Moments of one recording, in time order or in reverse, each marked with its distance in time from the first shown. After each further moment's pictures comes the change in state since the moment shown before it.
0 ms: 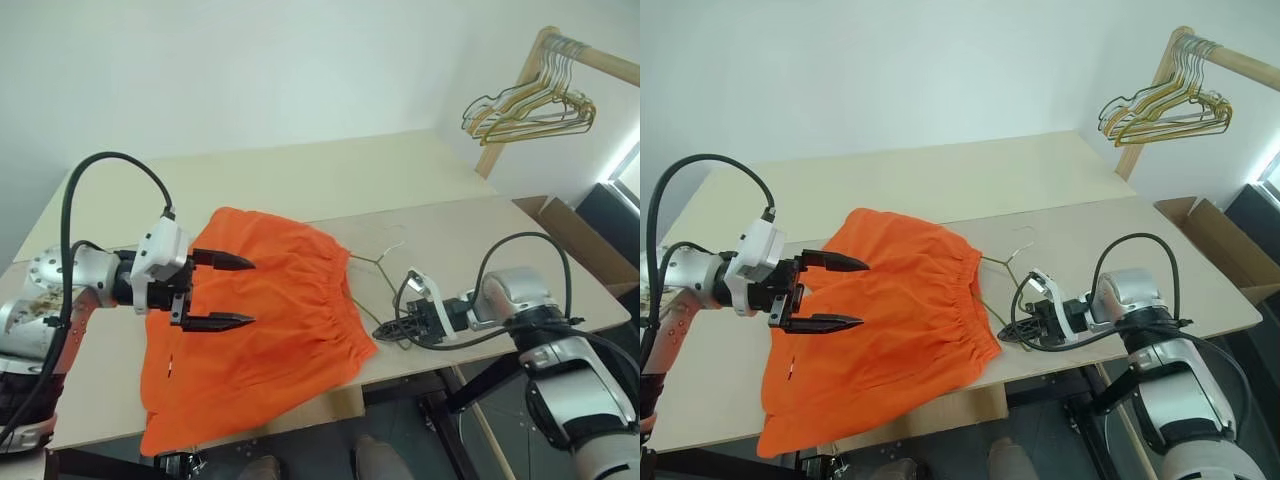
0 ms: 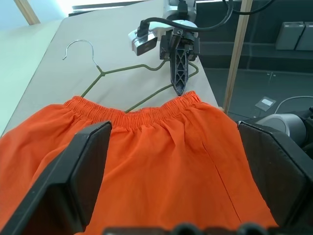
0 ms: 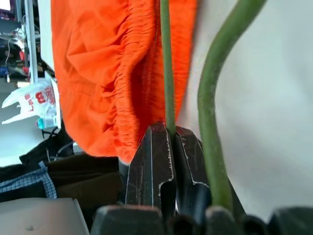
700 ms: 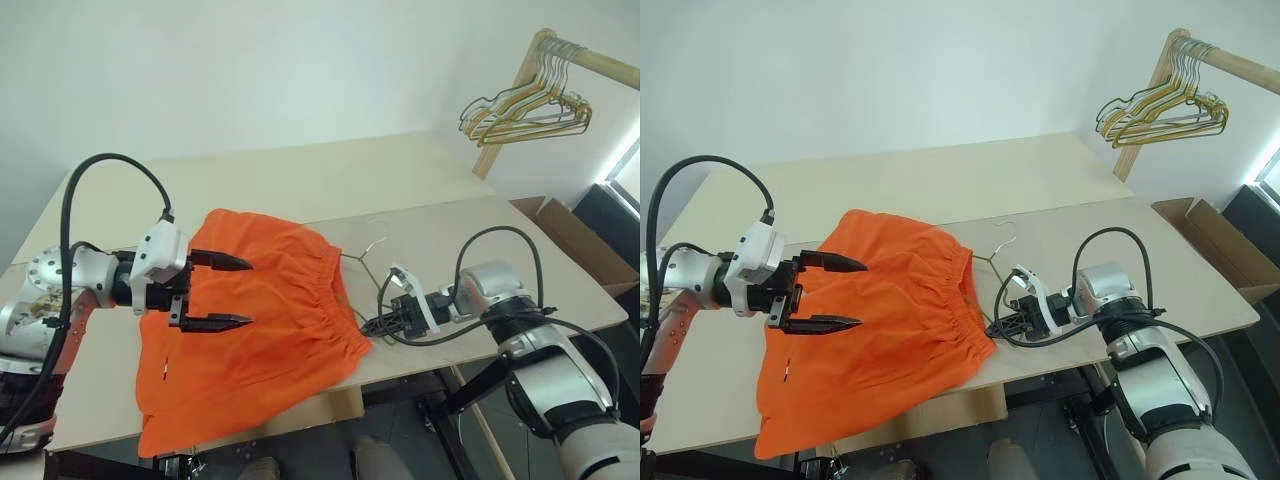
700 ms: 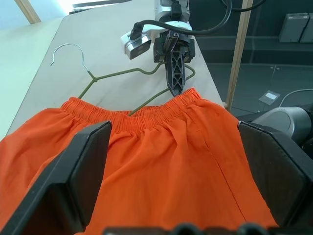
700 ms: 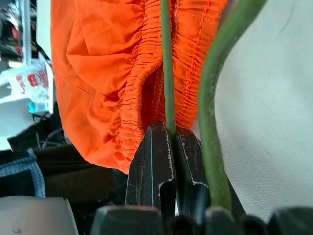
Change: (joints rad) left arm 0.000 0.000 -0.002 0.017 0.028 -0.041 -0.009; right arm -0.059 0.033 0.133 0.028 -0.099 -0.086 0.145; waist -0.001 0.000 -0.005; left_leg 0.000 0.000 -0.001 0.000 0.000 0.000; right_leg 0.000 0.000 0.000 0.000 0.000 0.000
